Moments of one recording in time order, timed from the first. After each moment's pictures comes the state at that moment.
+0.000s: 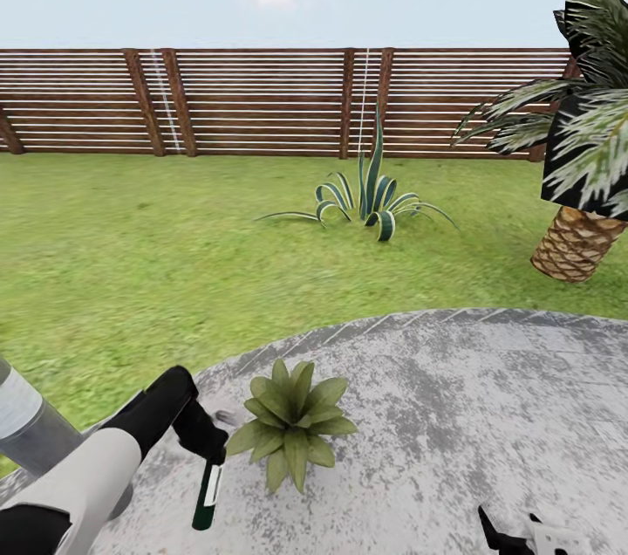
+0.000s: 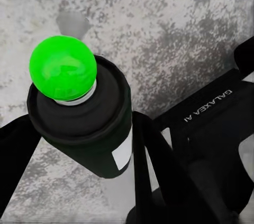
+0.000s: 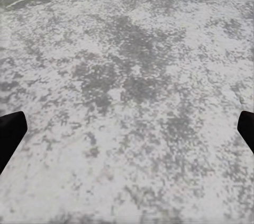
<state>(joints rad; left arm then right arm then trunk) -0.79 0.11 -0.20 -0.54 -0.63 0.97 -1.12 -0.29 -0.07 -1.12 -0.45 0.63 -0.61 0.52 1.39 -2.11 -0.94</state>
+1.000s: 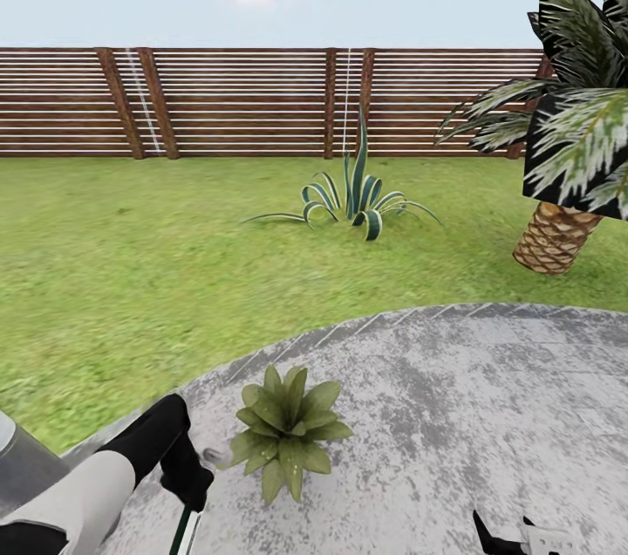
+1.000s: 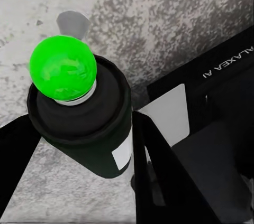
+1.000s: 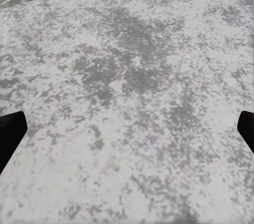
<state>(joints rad) -0.73 0.12 -0.20 -0.44 -0.72 0.97 -1.12 -0.29 -0.07 -1.12 -0.42 0.65 -0.61 0.52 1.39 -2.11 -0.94</state>
